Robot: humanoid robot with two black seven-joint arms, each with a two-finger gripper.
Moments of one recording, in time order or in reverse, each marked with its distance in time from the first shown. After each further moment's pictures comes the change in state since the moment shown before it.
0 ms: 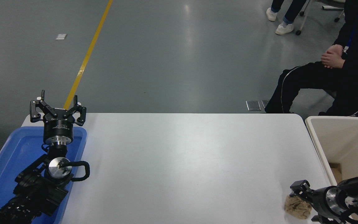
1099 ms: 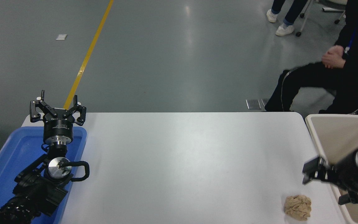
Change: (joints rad) left arm 0.000 0.000 0.000 0.000 0.001 0.000 0.000; right arm 0.655 0.016 -0.486 0.396 -0.131 0.219 -0.003
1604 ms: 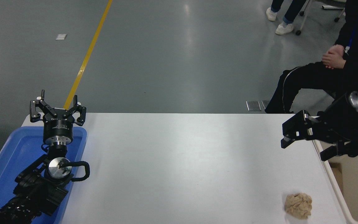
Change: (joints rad) left arm 0.000 0.000 0.000 0.000 0.000 0.000 0.000; right arm 0.549 0.115 -0.091 0.051 -0.010 0.466 -0.002
